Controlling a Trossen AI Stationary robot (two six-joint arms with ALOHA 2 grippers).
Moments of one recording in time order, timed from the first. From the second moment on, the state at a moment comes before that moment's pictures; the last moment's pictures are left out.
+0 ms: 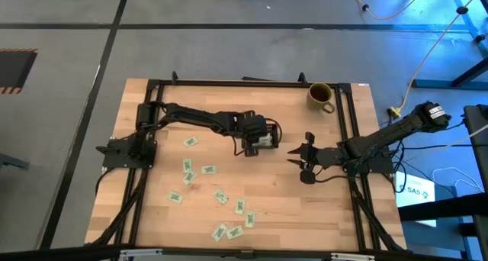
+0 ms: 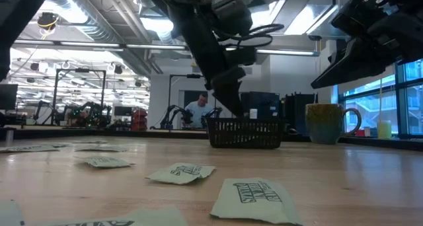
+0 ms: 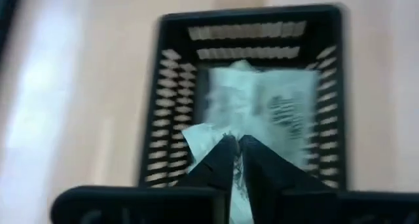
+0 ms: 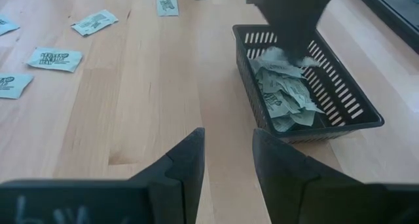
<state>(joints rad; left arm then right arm) 0.11 2.01 1.46 -0.41 -0.18 0.09 0.35 1.01 0.35 0.05 0.45 0.20</state>
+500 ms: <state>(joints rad) 0.09 1.84 1.46 -0.70 -0.22 0.02 0.35 1.01 0.35 0.04 0.45 0.20</state>
